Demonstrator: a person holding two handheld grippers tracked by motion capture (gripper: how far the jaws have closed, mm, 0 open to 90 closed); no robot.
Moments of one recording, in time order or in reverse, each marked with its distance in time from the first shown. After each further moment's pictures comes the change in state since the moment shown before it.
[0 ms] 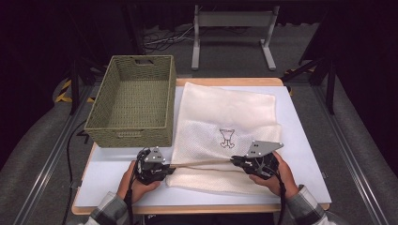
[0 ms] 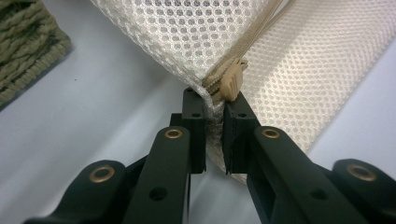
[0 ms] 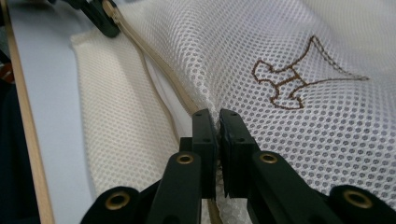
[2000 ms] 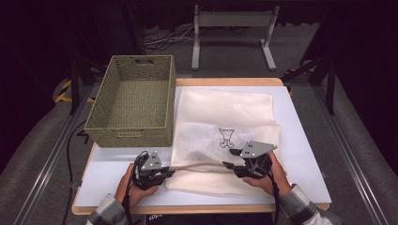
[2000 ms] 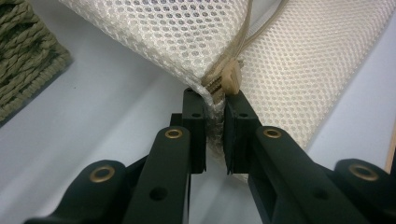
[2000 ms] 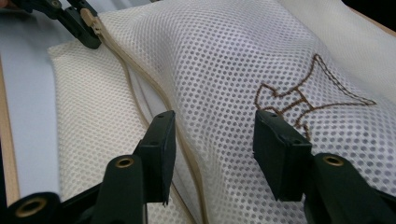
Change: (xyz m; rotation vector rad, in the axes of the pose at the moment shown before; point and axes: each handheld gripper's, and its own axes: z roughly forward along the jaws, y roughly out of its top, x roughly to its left) left arm -0.011 -0.007 -0.006 -0.039 0.022 0.069; right arm 0.007 0.006 0.015 -0.058 -0.039 -0.031
